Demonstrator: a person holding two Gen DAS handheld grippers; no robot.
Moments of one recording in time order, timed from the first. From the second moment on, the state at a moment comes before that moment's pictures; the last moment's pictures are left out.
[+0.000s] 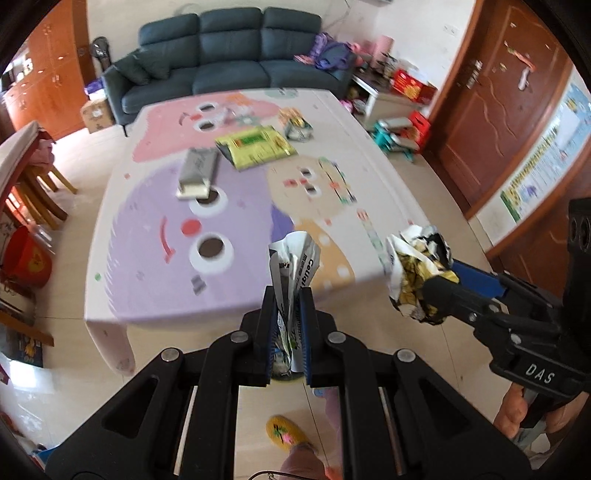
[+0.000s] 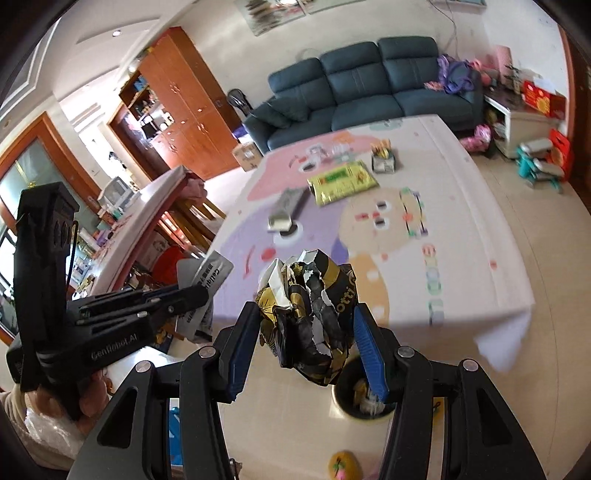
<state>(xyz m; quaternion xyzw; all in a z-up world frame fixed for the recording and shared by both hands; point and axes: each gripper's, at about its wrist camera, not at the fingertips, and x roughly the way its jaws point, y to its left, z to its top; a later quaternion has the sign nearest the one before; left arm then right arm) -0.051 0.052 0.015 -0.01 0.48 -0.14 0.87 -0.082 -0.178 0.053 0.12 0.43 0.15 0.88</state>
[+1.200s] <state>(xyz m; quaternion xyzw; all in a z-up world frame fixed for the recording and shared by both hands) -0.019 0.003 -0.434 -0.05 0.59 -0.05 0.80 -0.054 -0.209 -0.421 0.19 0.60 0.08 0.77</state>
